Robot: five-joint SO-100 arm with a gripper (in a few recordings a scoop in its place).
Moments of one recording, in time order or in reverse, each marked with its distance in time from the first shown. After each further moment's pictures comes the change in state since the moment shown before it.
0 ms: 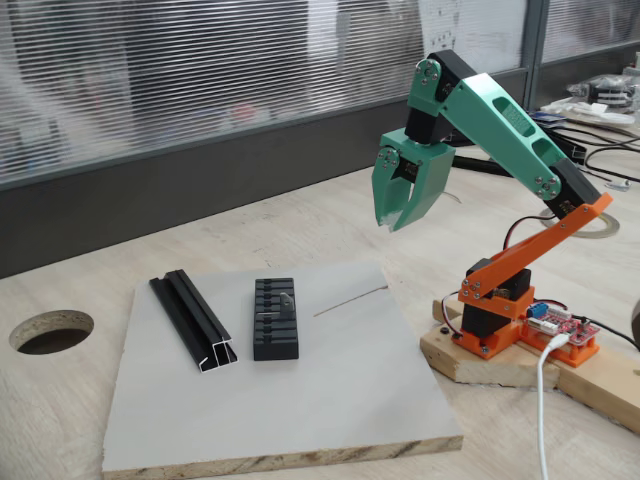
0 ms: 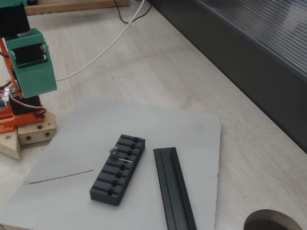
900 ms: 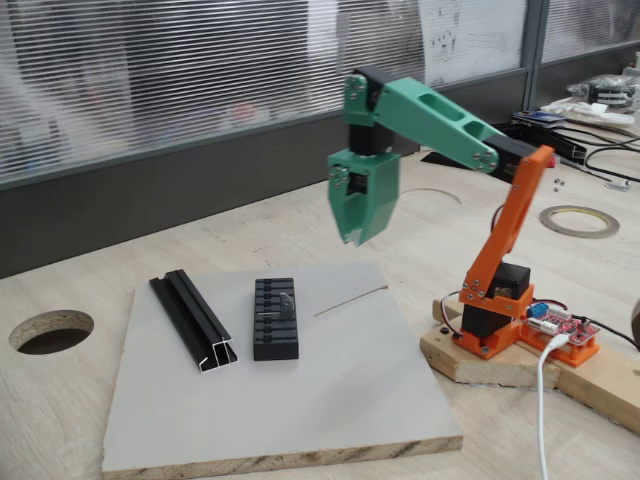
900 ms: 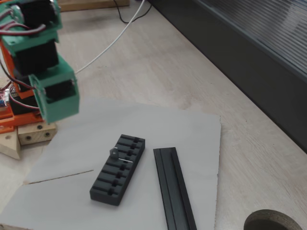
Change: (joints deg) arm -6.2 -30.8 -16.2 -1.8 -0.8
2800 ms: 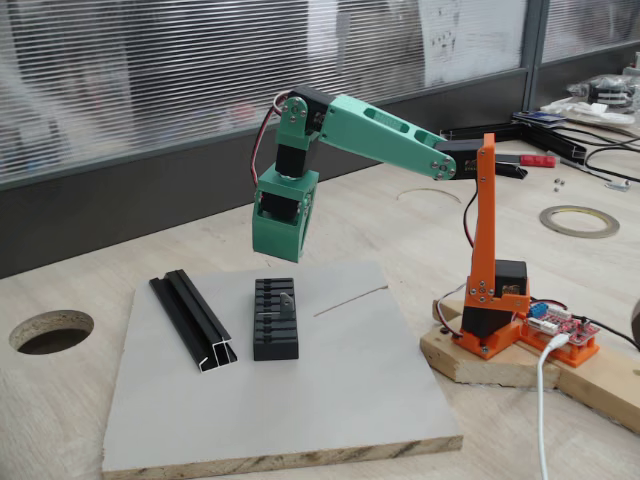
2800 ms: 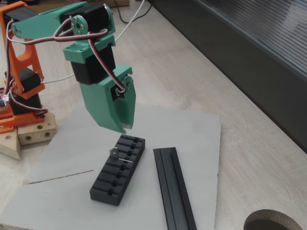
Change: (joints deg) arm -16.9 -14.5 -13.5 -12.3 -93.6
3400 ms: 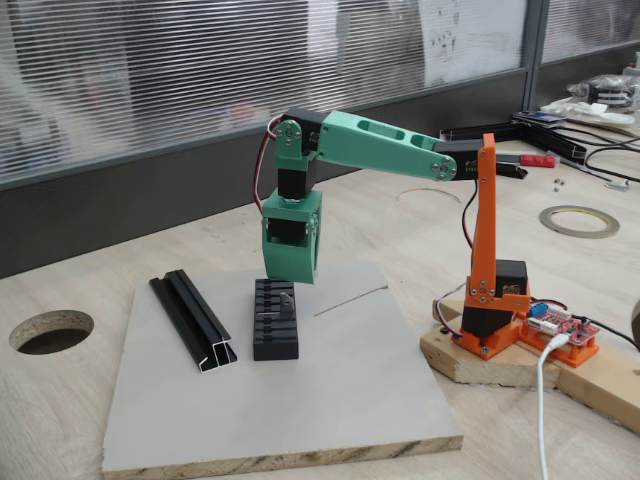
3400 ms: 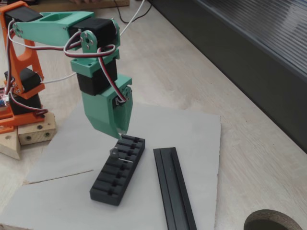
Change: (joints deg) arm -1.0 0.0 8.1 -0.1 -0.8
